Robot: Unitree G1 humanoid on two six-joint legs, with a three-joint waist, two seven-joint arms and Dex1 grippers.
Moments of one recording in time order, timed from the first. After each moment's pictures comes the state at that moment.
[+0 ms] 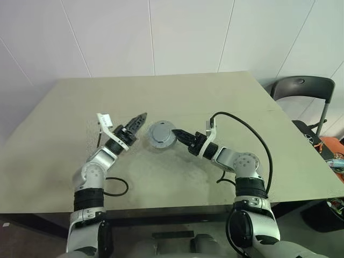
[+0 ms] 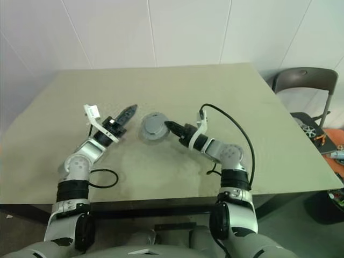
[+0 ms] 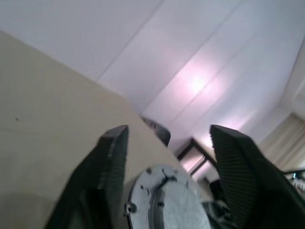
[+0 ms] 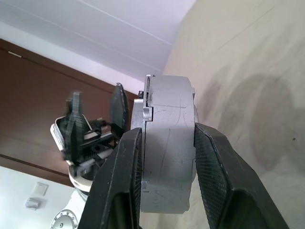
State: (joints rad) left arm -0.47 0.16 0.40 0.27 -0.83 0.58 -0.68; right arm -0.60 -0.01 -0.40 0.36 0.78 1.07 0.51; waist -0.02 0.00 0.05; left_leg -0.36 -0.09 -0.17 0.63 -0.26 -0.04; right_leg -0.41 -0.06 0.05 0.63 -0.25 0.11
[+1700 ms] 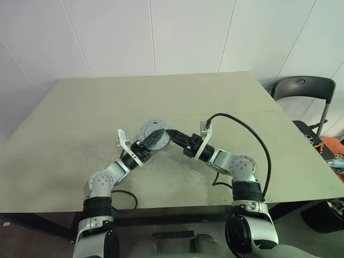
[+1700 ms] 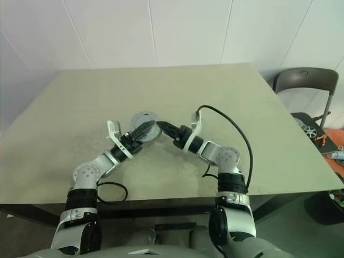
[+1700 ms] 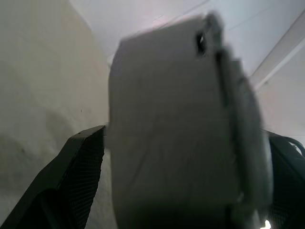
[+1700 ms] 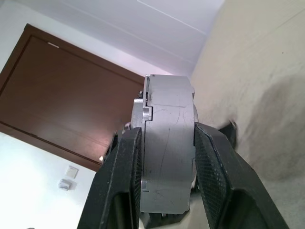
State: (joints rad) left arm -0.38 0.07 0.32 0.28 -0.96 0.87 -0.65; right arm -0.56 0.02 -0.32 0.32 0.87 1.07 0.57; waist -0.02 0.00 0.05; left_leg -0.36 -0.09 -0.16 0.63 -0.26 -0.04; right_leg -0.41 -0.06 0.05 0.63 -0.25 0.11
